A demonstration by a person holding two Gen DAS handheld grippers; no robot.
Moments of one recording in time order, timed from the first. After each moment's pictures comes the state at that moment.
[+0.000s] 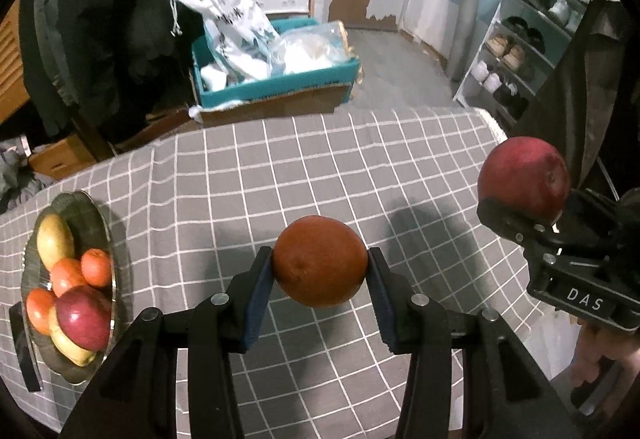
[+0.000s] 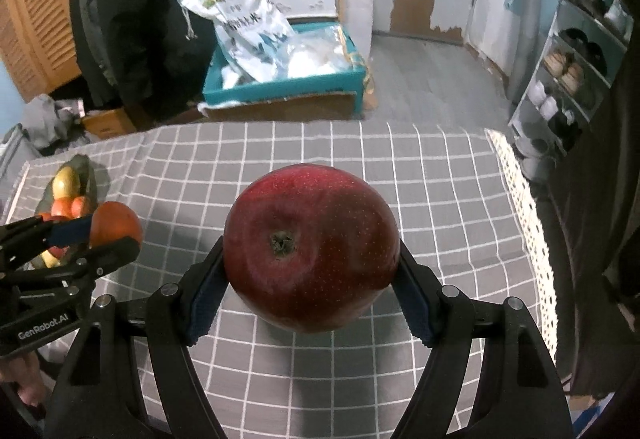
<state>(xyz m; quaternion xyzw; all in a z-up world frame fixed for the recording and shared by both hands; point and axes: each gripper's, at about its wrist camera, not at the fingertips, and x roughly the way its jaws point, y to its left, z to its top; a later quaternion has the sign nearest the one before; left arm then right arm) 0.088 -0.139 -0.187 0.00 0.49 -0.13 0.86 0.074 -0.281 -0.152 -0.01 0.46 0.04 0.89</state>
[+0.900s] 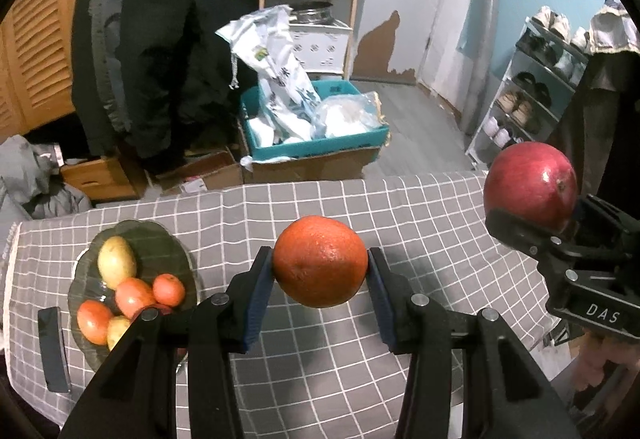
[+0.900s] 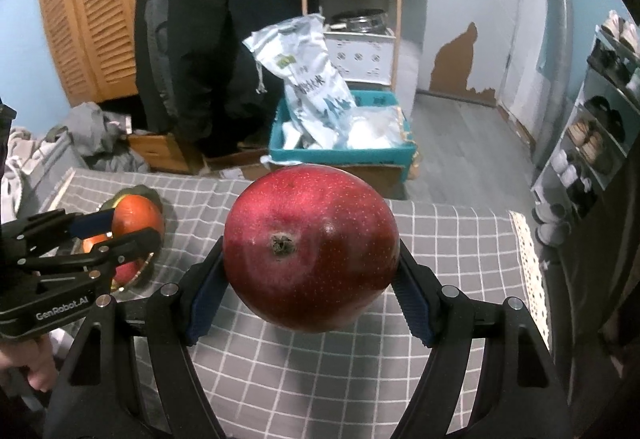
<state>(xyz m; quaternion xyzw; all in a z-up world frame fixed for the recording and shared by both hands) 0.068 -0.067 -0.122 -0.03 0.41 -0.10 0.91 0.063 -0.210 -0.079 -0.04 0.39 0.11 0.91</state>
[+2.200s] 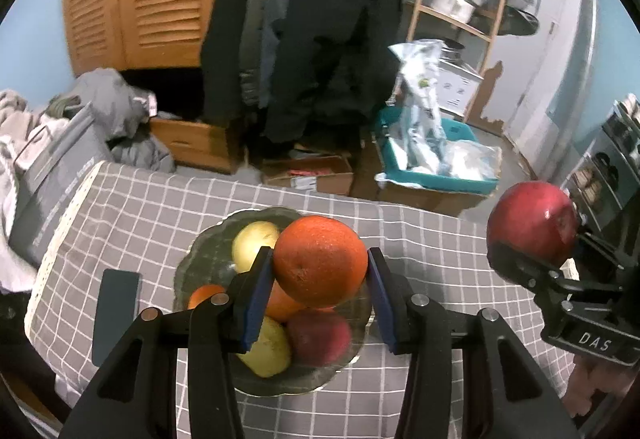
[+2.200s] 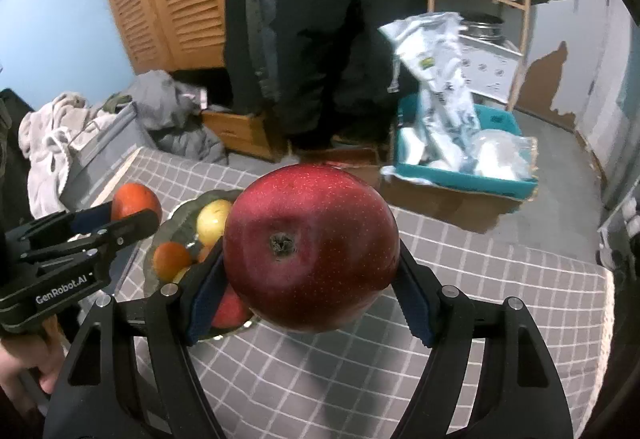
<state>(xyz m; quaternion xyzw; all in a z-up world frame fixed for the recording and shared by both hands) 0.061 0.114 -0.134 -0.12 0.40 0.06 0.91 0.114 -0.038 -0.105 -0.06 0.42 0.24 0.87</state>
